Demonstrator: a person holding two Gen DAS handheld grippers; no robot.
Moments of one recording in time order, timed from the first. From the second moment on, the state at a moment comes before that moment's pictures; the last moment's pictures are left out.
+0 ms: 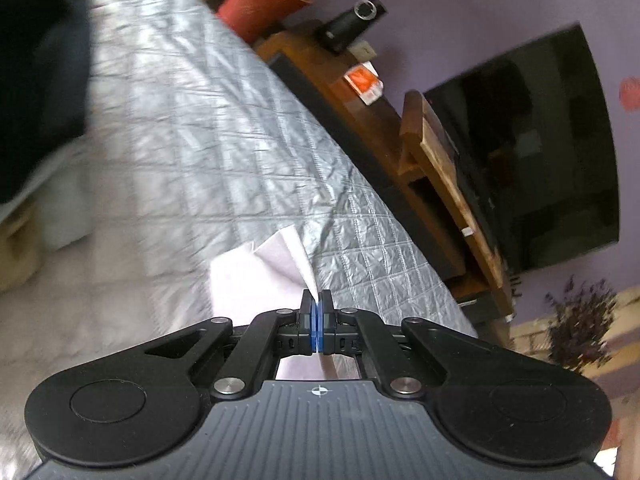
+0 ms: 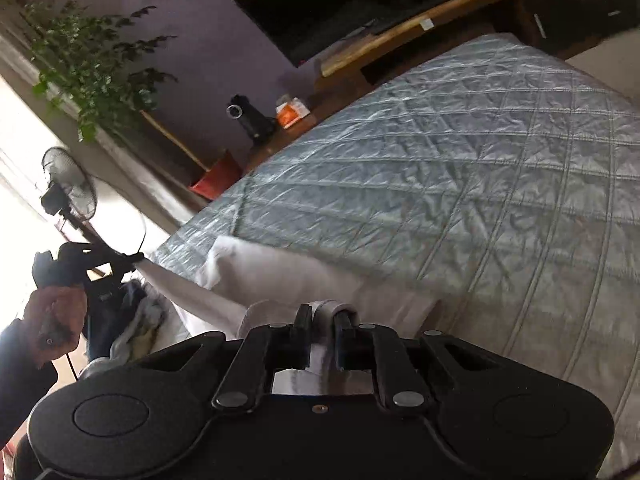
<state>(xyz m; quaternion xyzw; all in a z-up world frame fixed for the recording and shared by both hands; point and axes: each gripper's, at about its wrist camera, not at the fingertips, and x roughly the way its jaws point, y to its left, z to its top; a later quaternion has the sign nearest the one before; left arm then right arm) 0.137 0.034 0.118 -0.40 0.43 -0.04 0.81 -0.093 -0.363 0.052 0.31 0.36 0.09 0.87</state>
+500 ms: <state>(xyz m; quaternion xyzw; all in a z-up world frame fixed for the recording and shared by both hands) 0.206 -0.038 0.062 -0.32 0.47 0.01 0.82 -0.068 -0.401 0.003 0.32 0.37 0.02 0.87</state>
